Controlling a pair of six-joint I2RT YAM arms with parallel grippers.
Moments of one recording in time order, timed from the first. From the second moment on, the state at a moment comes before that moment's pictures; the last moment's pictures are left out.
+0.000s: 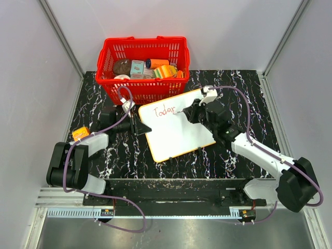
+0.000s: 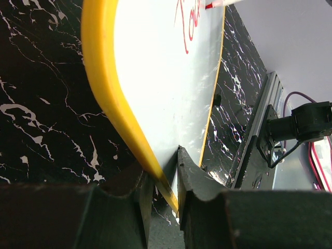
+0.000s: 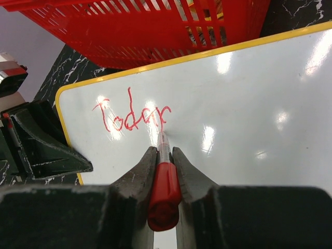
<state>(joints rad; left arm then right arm) -0.14 1.44 0.59 0.34 0.96 -0.35 0.65 1.25 0.86 0.15 0.12 0.45</state>
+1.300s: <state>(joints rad) -0.14 1.44 0.59 0.34 0.96 -0.35 0.63 1.29 0.95 0.12 0.19 0.42</state>
